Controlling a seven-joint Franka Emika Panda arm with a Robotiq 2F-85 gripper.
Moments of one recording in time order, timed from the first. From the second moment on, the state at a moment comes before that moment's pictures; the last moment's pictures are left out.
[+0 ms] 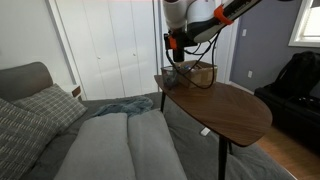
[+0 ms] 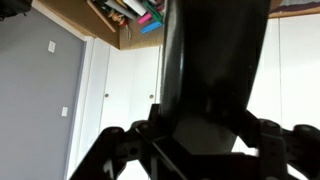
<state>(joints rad) 0.13 0.17 0.18 -1.78 -1.31 2.39 1.55</state>
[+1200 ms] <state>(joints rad) 0.20 0.40 0.15 -1.60 -1.47 2.35 1.70</state>
